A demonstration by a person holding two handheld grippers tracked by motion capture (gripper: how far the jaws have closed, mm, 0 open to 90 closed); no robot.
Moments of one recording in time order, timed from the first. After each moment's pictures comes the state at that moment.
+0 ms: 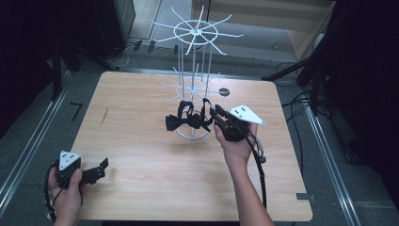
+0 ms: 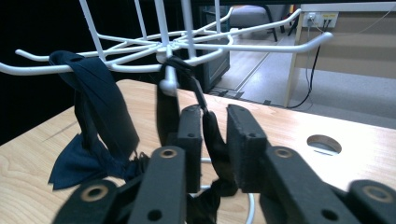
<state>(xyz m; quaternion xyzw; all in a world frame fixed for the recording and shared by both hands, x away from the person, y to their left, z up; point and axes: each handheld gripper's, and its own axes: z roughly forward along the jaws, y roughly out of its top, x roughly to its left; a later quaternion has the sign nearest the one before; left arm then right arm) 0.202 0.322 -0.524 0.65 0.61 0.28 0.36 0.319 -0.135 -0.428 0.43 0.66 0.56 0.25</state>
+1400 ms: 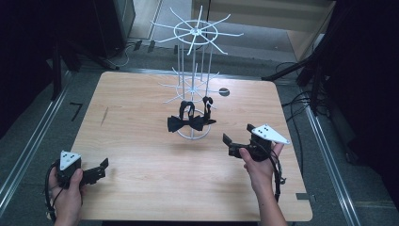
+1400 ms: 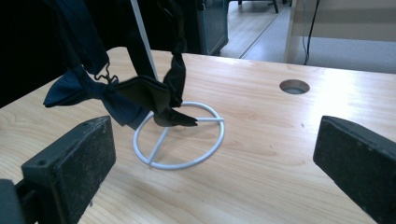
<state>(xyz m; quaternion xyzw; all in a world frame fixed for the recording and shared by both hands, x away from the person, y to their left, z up) 0.202 0.321 -0.524 0.65 0.61 0.29 0.36 0.281 -0.200 -0.458 0.45 0.68 0.54 0.22</state>
